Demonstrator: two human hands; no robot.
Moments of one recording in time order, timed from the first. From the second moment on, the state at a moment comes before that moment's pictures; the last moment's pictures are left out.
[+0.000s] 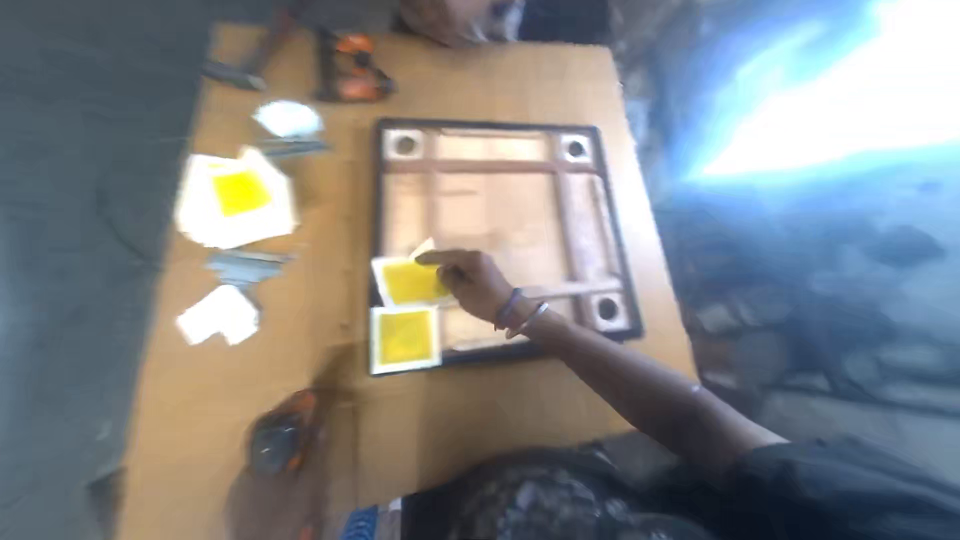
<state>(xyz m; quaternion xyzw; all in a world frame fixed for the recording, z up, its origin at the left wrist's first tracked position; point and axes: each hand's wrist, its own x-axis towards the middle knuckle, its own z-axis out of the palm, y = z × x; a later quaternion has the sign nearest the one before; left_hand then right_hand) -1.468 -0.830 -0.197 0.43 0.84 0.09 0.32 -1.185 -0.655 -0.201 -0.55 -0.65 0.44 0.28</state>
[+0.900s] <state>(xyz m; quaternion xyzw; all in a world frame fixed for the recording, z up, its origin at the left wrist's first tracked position) -1.071 -0.749 -0.160 0.54 0.74 -0.03 0.40 -0.843 -0.801 -0.281 -0.59 -0.57 0.47 0.33</state>
